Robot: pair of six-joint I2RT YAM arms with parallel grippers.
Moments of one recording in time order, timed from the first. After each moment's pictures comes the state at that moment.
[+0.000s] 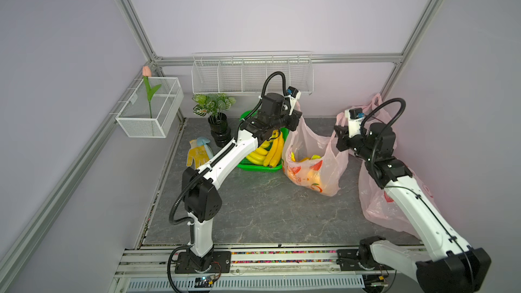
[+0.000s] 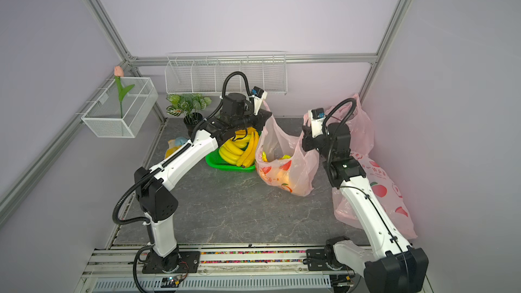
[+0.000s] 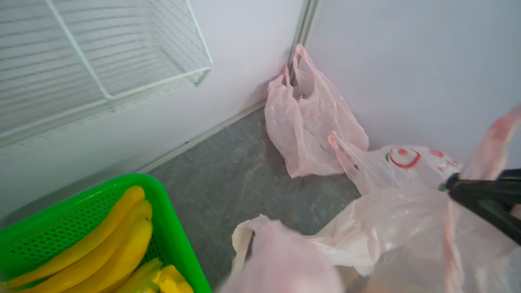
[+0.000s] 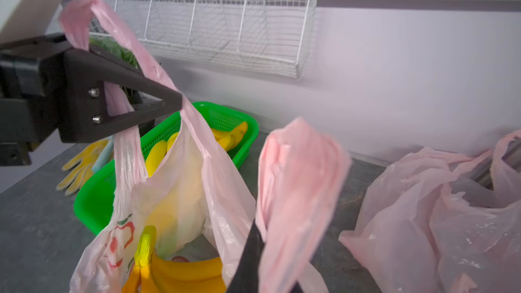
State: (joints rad) left arm -0.69 1.96 1.99 -0.34 0.19 -0.10; right arm 0.21 1.17 1.13 -0.17 -0.20 0.00
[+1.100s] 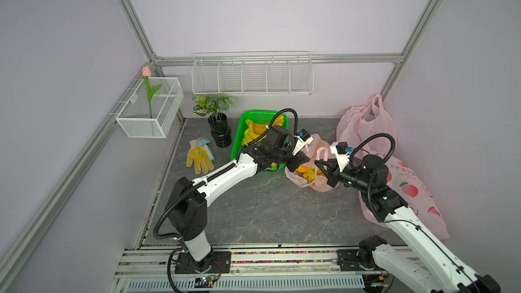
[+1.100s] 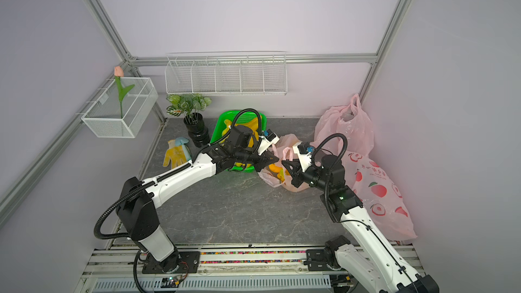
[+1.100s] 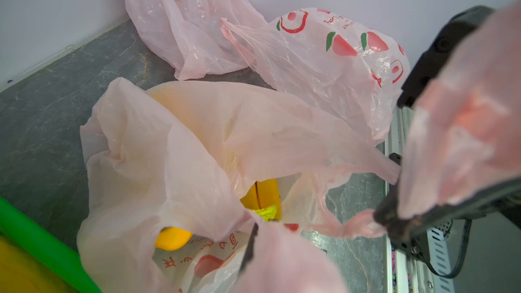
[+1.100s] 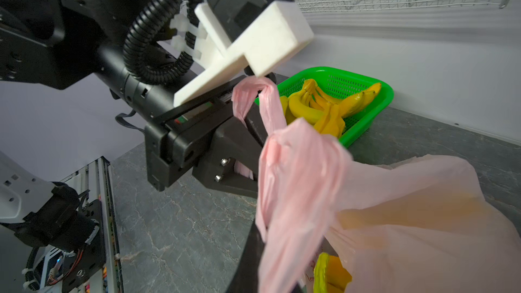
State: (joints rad) left arm -0.82 1.71 1.44 -0.33 0.52 0.09; right arm 0.37 0.86 0.66 -0.04 -0.55 0.10
